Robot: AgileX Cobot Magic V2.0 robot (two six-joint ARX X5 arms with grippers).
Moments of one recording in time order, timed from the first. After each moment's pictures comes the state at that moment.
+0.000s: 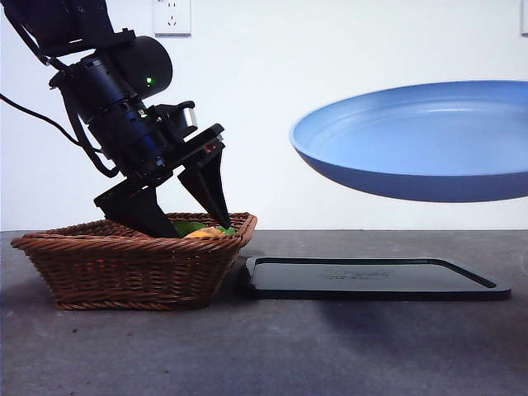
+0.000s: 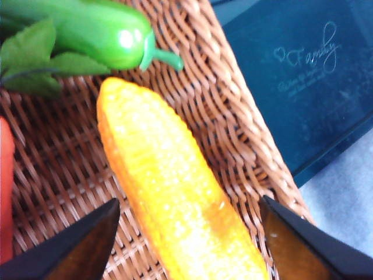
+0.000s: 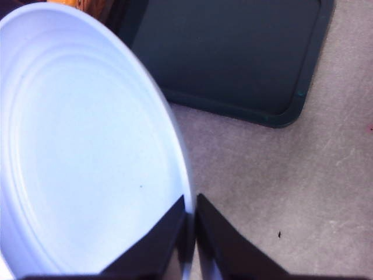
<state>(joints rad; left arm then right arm) -0.42 1.80 1.23 -0.43 0.37 -0.08 0.15 0.91 0.90 -0.93 -0.36 0.05</state>
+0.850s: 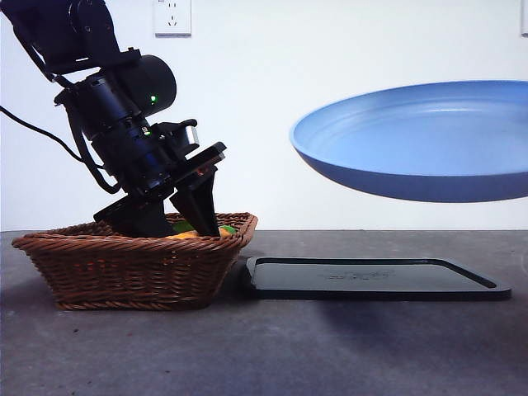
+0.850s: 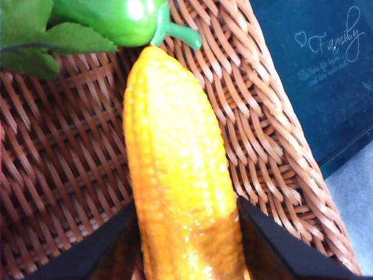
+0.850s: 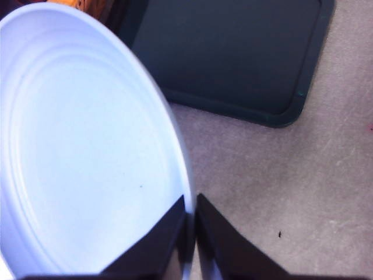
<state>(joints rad) -0.41 1.85 1.24 -0.44 0.37 -0.10 0.15 0.91 0.90 -0.93 -0.36 0.05</state>
